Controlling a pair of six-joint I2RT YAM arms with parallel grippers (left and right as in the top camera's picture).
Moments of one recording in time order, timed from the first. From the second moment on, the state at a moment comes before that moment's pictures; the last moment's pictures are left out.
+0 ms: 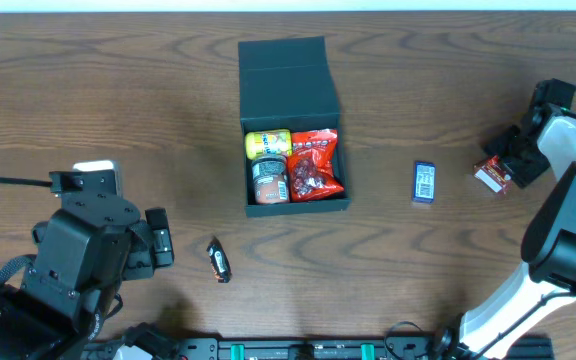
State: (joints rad) left arm -0.51 0.95 1.57 -1.58 -0.40 -0.48; right arm -0.39 2.01 1.34 -0.71 0.11 0.56
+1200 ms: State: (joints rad) left arm -0.51 0.95 1.57 -1.59 -0.40 -0.48; right arm -0.38 1.67 1.34 -0.79 -0.20 0.46
